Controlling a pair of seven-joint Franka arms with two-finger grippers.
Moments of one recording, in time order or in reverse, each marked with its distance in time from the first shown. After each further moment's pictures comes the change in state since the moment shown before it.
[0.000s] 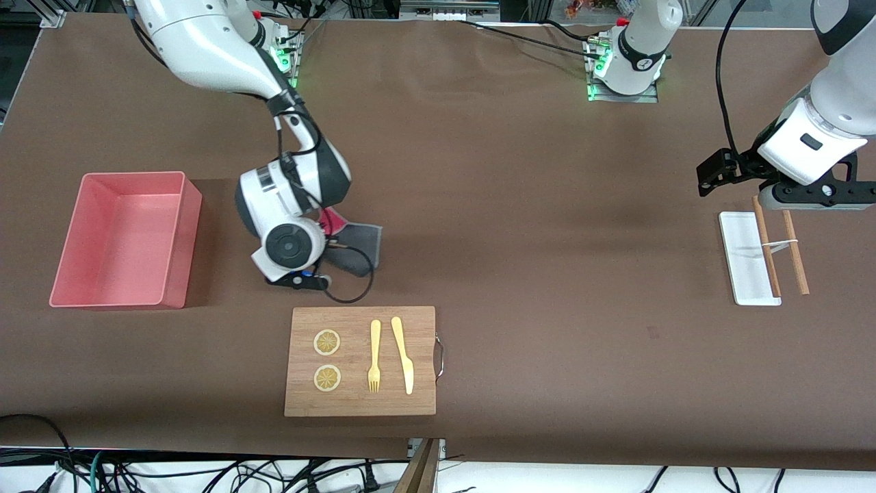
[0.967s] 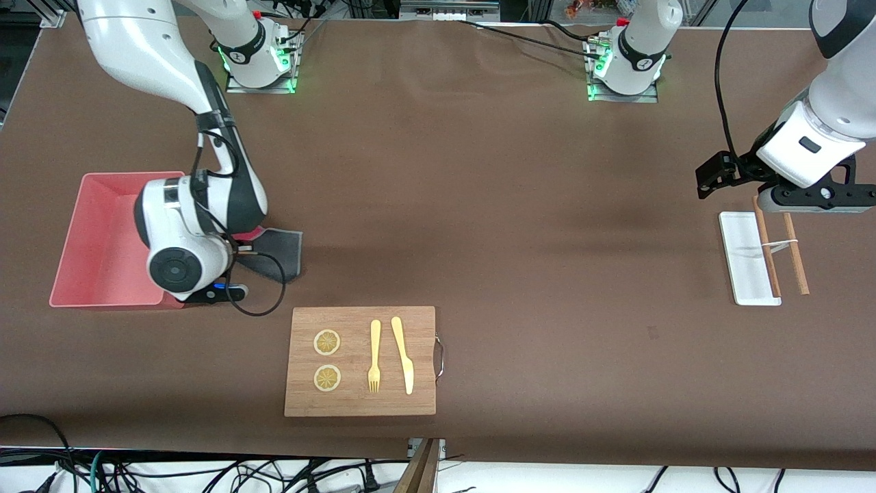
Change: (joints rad) left arm -0.003 0.005 -0.001 0.000 0.000 0.010 0.000; right arm -0.081 -0.081 -0.169 -0.018 -0.021 -0.079 -0.372
